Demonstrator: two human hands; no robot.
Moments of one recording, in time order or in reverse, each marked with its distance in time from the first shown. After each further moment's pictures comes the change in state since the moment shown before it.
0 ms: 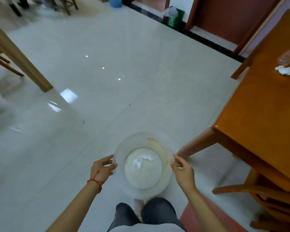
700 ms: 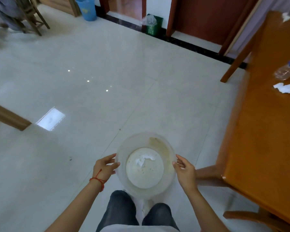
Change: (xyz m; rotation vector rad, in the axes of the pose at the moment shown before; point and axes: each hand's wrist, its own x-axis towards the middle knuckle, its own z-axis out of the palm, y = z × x) left_hand 0.195 0.190 0.062 0.092 -0.135 0.063; right_hand 0.207 -0.103 0.002 0.133 0.174 0.055
